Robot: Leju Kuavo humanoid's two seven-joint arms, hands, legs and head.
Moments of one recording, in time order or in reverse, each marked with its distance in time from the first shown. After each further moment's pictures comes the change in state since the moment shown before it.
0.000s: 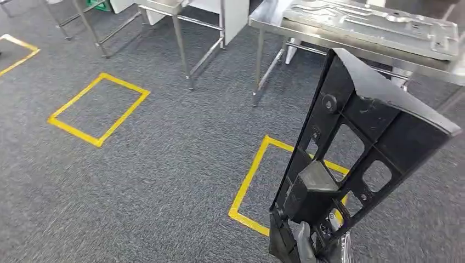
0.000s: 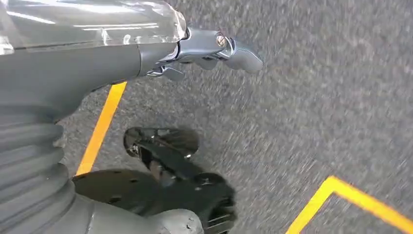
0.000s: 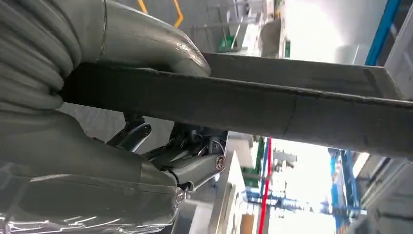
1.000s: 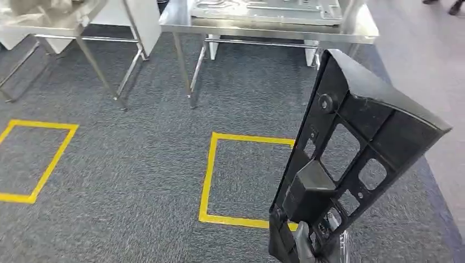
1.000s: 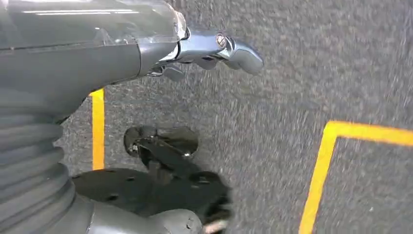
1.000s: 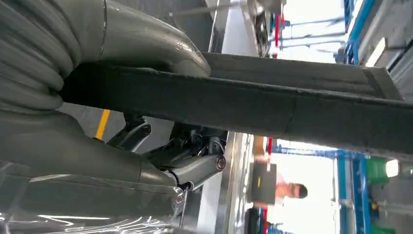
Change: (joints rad) left arm -0.003 -0.007 0.037 -0.007 -0.040 -0.006 0.000; right arm -0.003 -0.001 0.002 0.002 0.004 -0.002 0.015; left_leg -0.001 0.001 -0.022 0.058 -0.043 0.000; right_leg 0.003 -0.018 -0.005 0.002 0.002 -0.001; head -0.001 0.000
